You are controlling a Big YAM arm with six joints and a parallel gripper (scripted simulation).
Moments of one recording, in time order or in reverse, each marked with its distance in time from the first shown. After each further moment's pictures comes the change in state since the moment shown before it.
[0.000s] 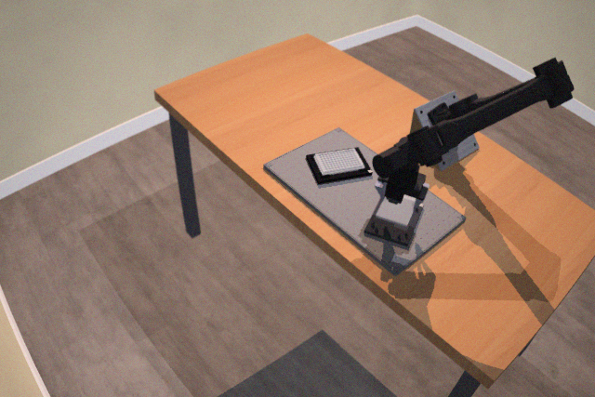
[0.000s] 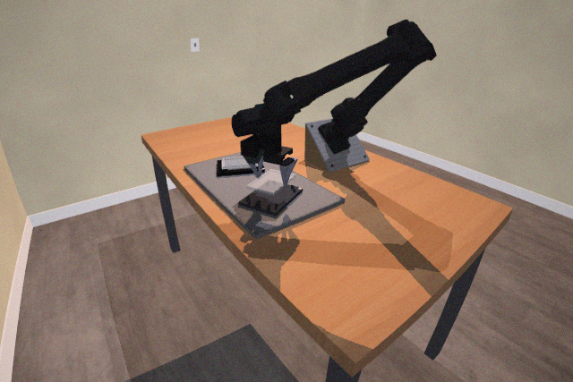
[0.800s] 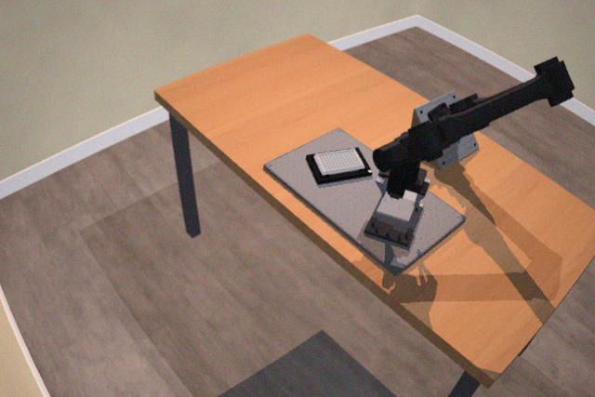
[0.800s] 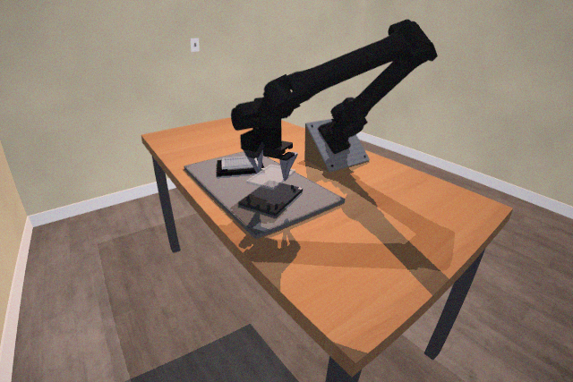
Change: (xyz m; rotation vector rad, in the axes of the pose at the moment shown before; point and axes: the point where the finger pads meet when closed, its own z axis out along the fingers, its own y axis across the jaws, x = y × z) arm 0.000 0.000 -0.015 0.001 -0.003 -0.009
